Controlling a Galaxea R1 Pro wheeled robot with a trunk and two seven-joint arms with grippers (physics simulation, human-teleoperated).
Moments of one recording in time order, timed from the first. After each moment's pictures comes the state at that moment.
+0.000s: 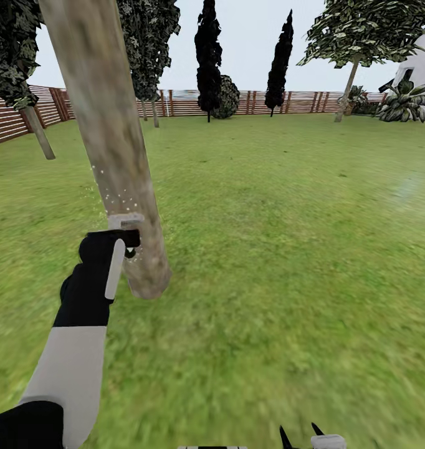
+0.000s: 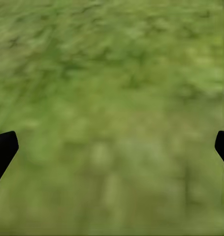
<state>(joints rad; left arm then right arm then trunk) -0.91 -0.08 0.04 -1.39 0.01 1.00 0.29 -0.32 -0.02 -1.06 -0.08 0.86 -0.88 0.33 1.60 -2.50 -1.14</state>
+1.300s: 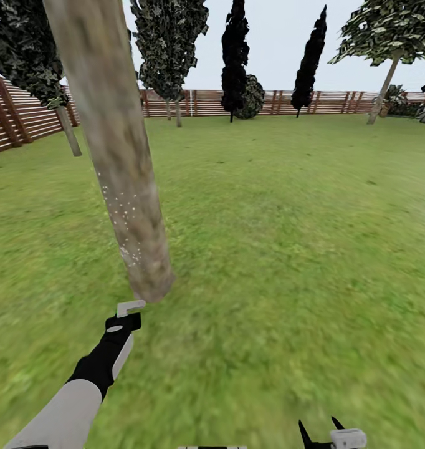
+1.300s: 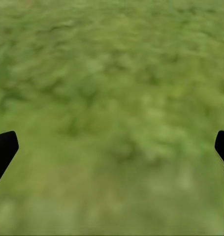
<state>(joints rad) -0.68 -0.01 0.08 -0.65 0.02 0.21 0.27 -0.32 -0.08 -1.06 -0.14 0.86 -0.88 0.33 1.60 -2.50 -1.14</state>
